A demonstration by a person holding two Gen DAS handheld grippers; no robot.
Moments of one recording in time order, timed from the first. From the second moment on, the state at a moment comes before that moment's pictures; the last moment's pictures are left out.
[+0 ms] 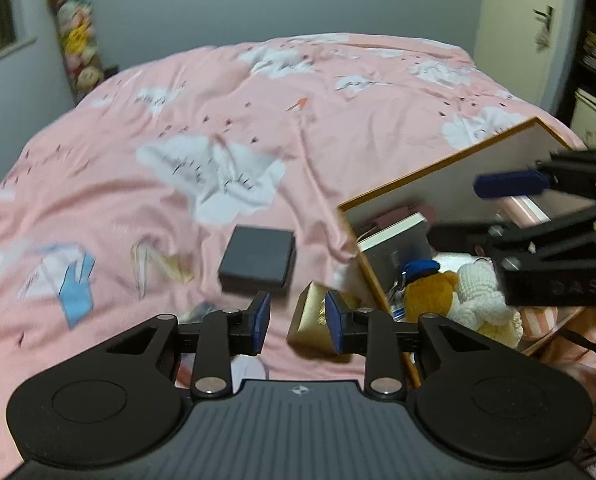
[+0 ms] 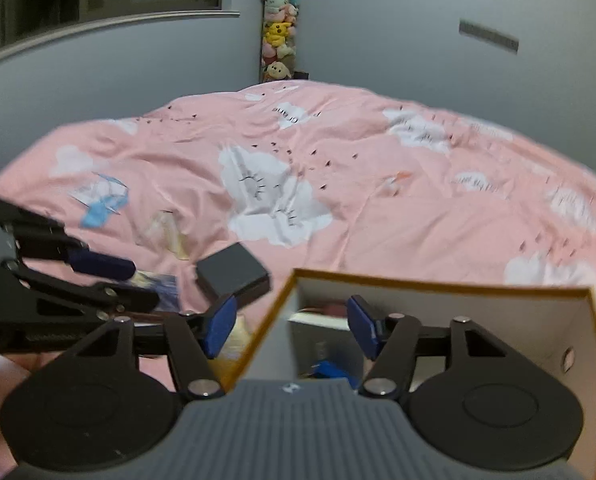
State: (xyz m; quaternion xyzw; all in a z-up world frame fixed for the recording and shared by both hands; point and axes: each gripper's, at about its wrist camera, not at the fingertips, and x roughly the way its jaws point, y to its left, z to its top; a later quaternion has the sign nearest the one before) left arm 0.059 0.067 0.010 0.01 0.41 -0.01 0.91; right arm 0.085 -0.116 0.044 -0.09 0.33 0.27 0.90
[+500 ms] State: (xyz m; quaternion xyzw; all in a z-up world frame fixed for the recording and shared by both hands) left arm 0.043 0.124 -0.002 -0.05 0.44 0.02 0.90; right arm 0.087 -0.083 0.011 -0.10 0.39 0.29 0.87
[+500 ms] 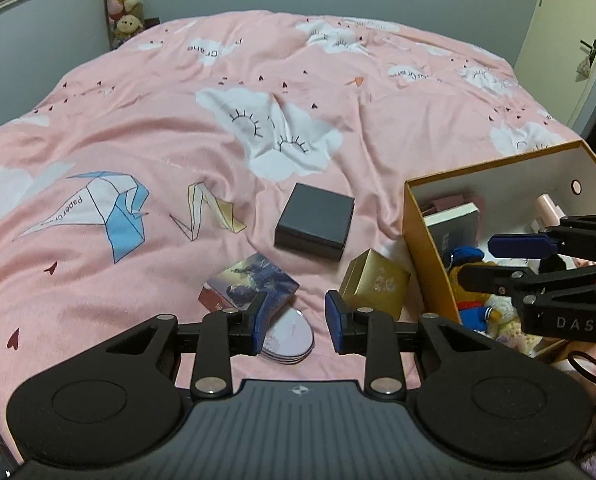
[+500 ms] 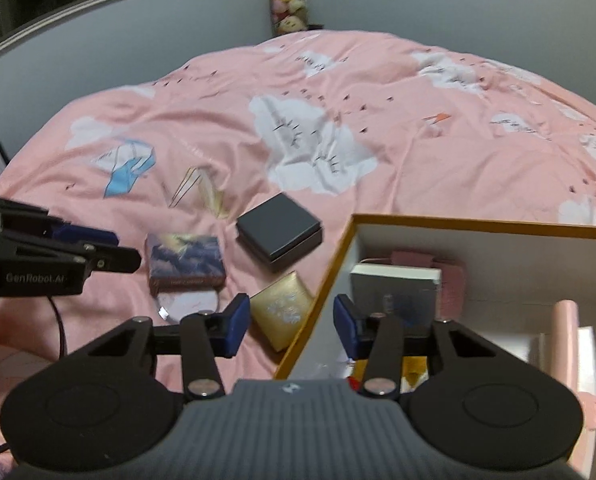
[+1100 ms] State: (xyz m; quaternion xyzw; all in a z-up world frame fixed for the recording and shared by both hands) left arm 0.088 0.185 -0.048 -0.16 0.53 0.10 0.82; right arm 0.136 -0.046 0.004 -0.17 0.40 0.34 0.83
